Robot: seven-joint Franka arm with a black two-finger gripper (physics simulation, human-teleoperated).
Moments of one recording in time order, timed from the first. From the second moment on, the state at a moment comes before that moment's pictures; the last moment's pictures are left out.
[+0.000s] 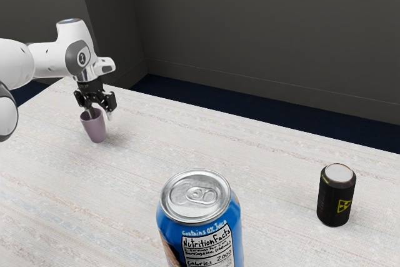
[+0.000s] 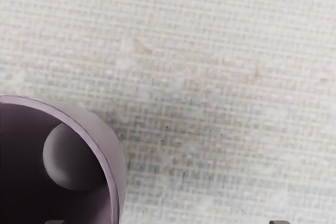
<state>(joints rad) 0.35 0.63 0.01 -1.39 -0.03 2.00 0.23</state>
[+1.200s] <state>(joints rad) 0.39 0.69 -0.02 -1.34 -0.03 2.01 0.29</state>
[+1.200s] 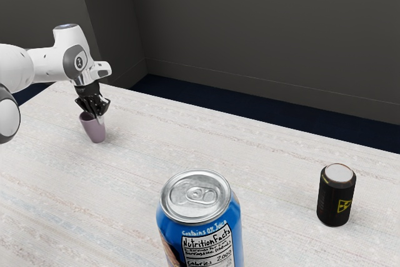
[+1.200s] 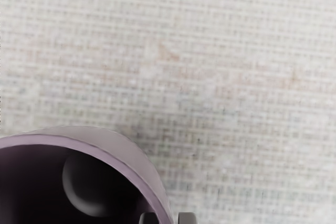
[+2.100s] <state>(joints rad) 0.07 0.37 -0.02 -1.61 0.03 1.96 0.21</state>
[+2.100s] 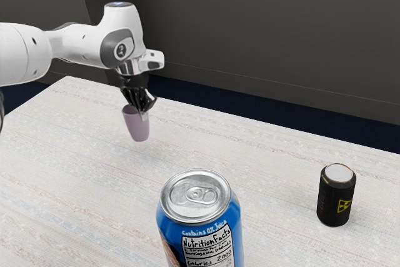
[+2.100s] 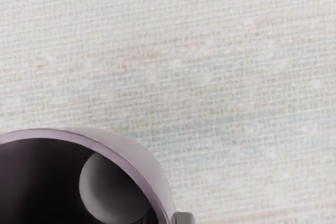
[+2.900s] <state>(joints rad) 0.09 0.01 -0.44 -1.96 0.10 1.99 -0.11</state>
